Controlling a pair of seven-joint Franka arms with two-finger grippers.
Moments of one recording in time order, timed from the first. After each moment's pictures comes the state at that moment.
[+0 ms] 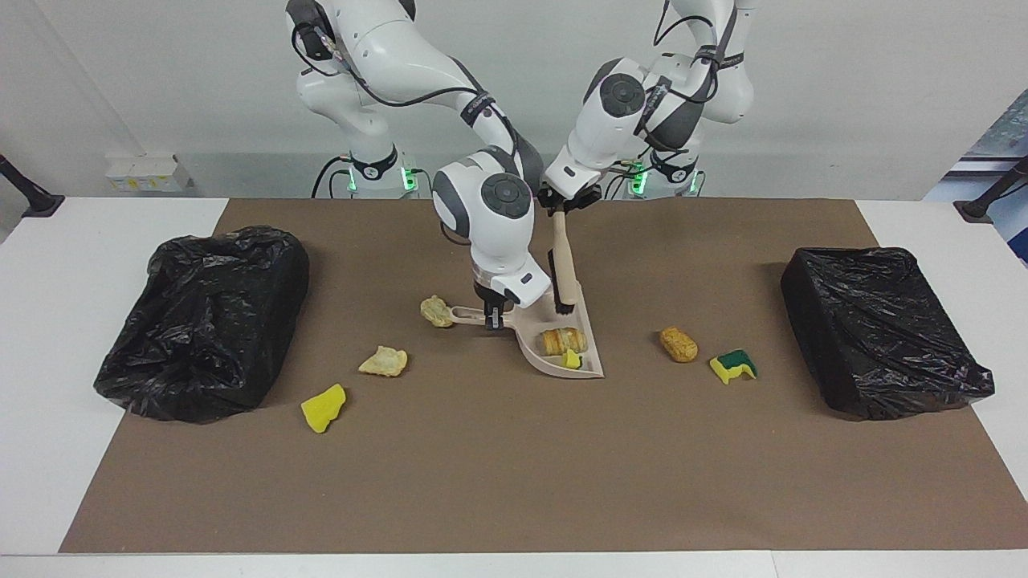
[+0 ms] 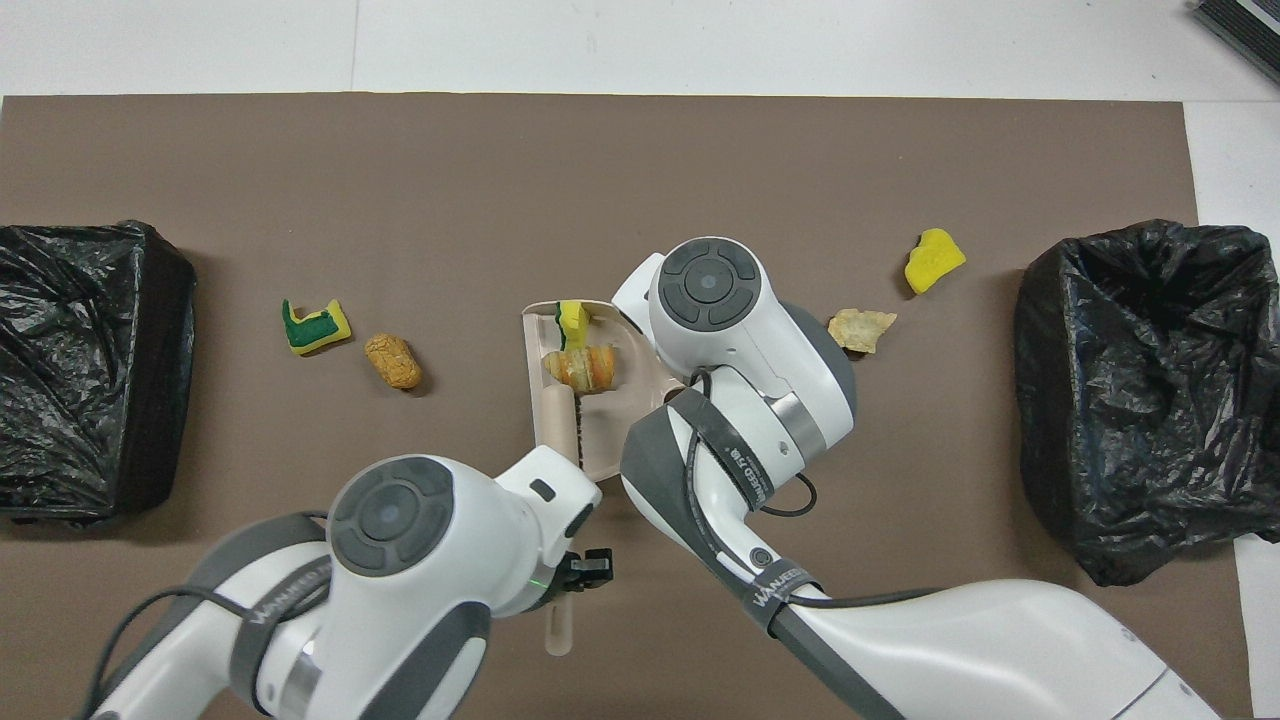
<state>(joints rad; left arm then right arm) -0.66 -0.17 0.00 -2.22 -0.33 1.94 -0.56 0.37 0.44 0.19 -1.65 -0.15 1.99 -0.99</state>
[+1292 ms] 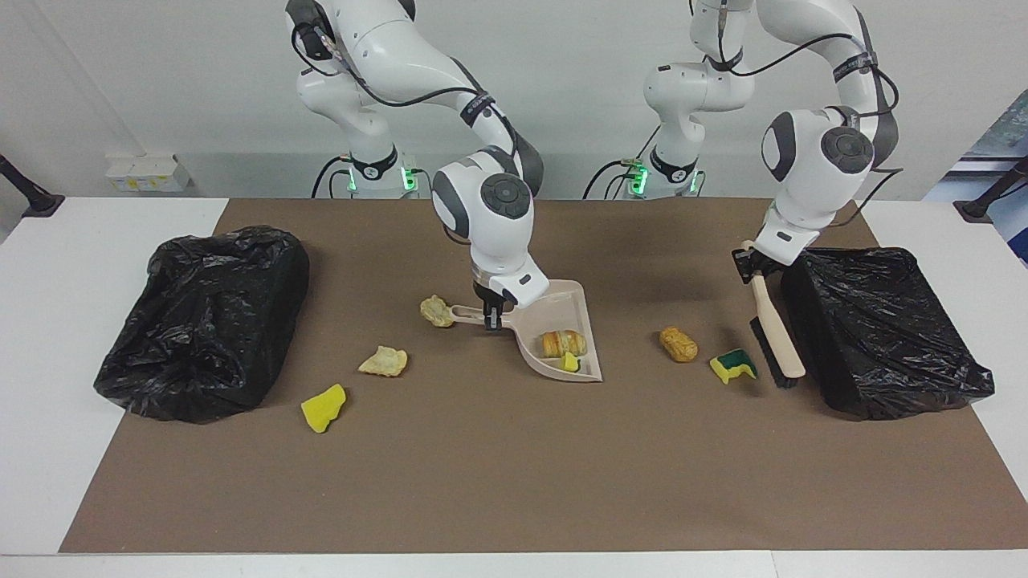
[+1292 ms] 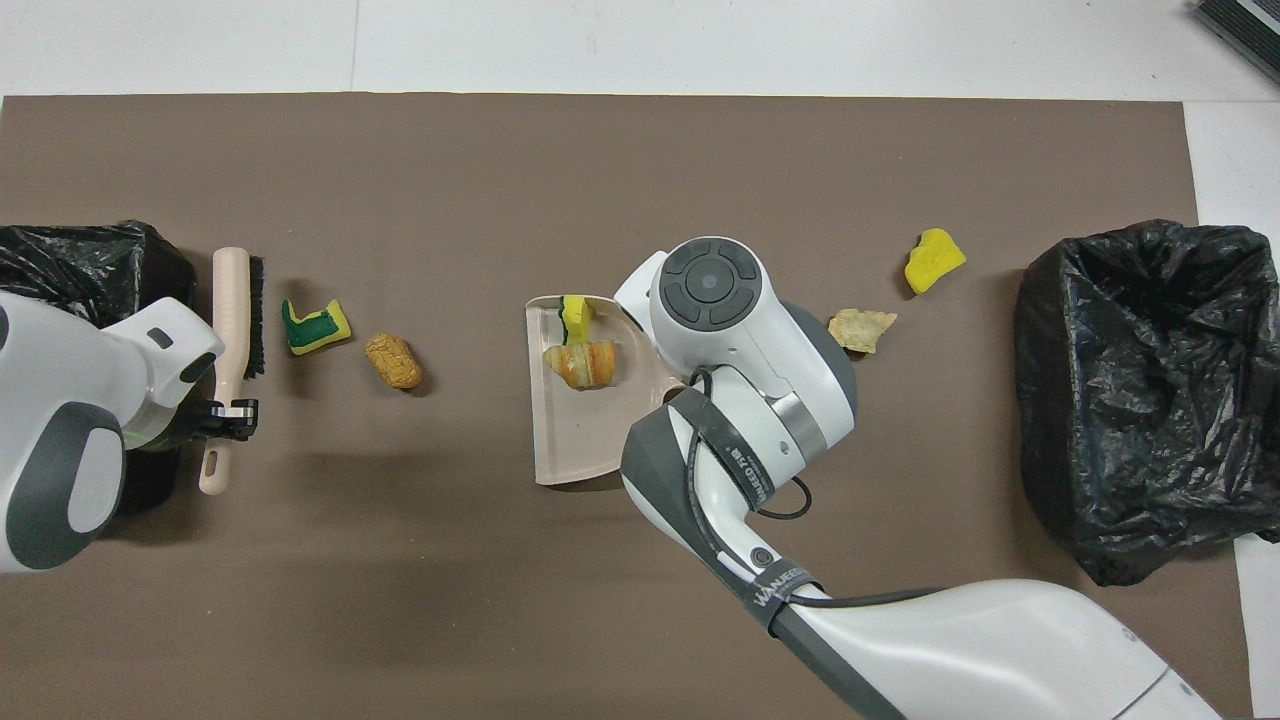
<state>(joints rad) -0.06 -0.05 0.02 -2.21 0.08 2.07 -0.09 0.37 0.44 0.19 -1.65 -0.15 1.99 -0.96</state>
